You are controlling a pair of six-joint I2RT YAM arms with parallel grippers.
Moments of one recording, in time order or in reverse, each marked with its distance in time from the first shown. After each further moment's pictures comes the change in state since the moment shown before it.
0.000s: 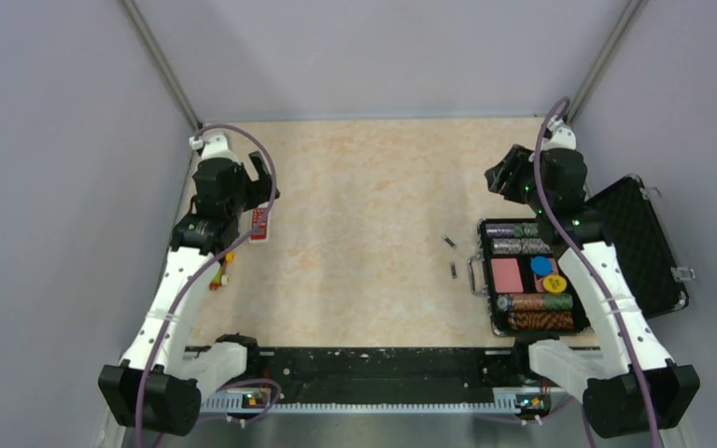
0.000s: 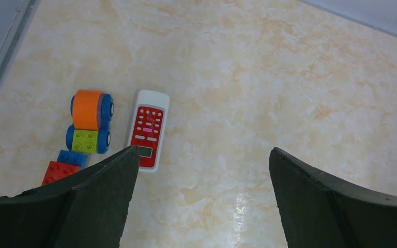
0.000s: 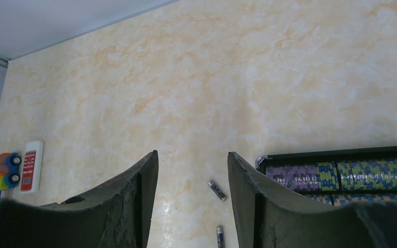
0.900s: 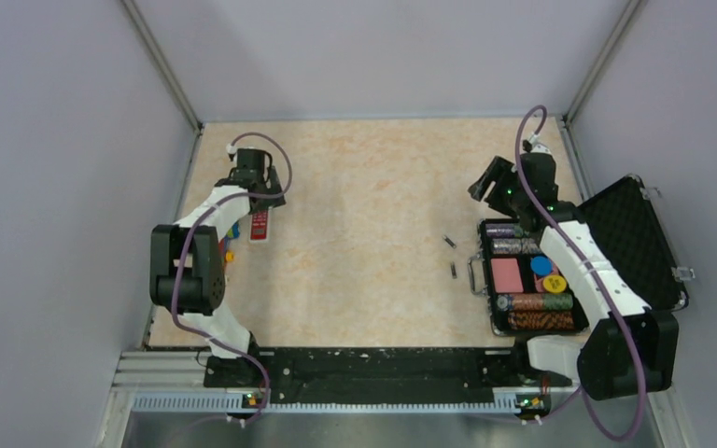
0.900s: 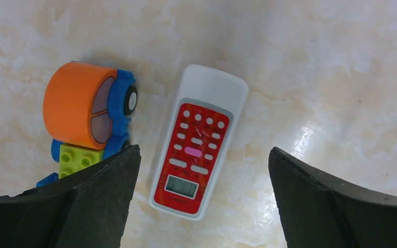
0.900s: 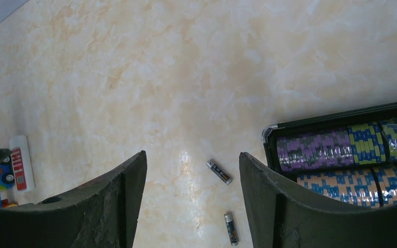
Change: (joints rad) left arm 0.071 0.634 0.071 0.093 -0.114 0.041; right arm 0.000 0.176 -0.087 0.048 -0.010 0.141
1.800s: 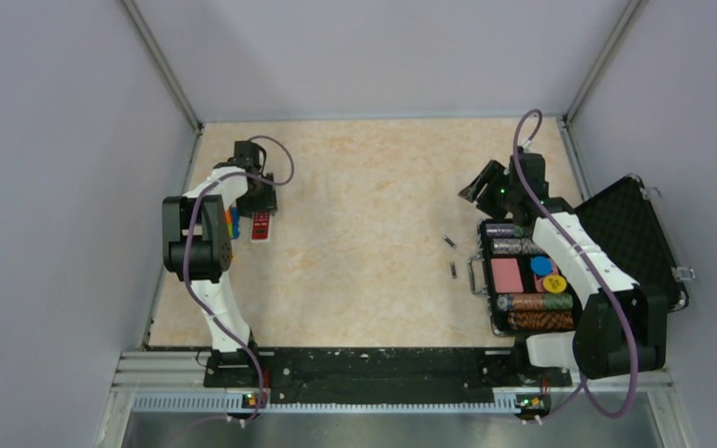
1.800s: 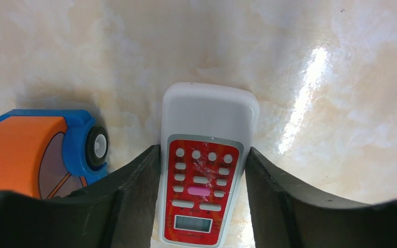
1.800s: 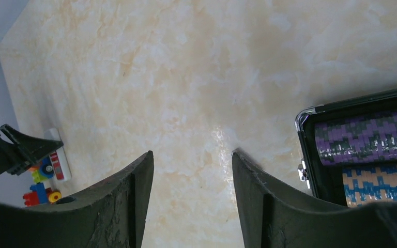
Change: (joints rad) left arm 0.092 0.280 0.243 -0.203 0.203 0.181; right arm 0.000 0.106 -0.005 0.029 -0.096 0.145
